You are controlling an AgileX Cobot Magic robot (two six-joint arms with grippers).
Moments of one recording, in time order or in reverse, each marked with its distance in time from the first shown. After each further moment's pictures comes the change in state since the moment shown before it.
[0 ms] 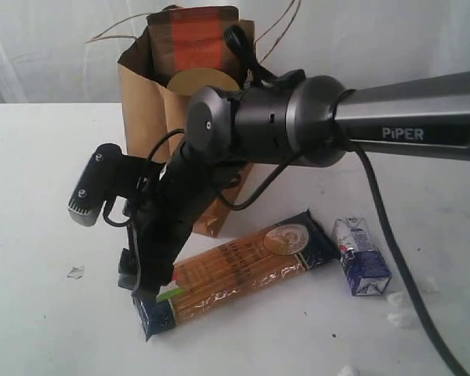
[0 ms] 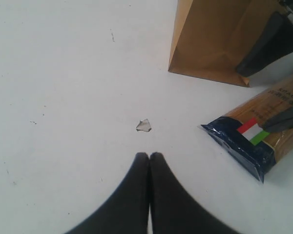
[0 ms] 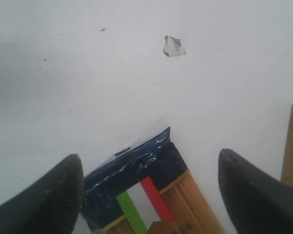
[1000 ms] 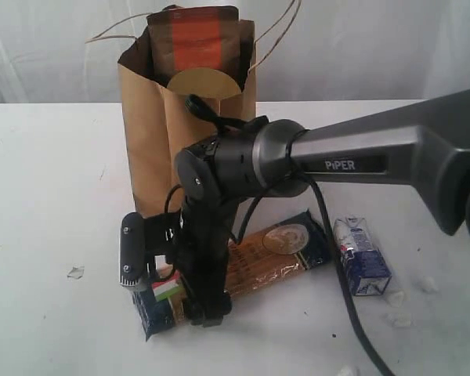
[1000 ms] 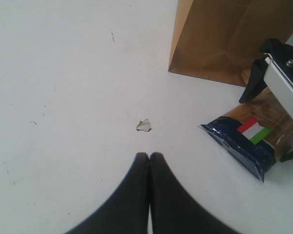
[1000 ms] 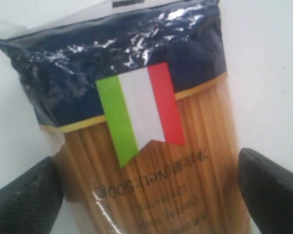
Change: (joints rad) left arm 0.000 0.000 0.000 0.000 0.000 0.000; right arm 0.008 0.130 -0.001 -0.391 0.087 0.003
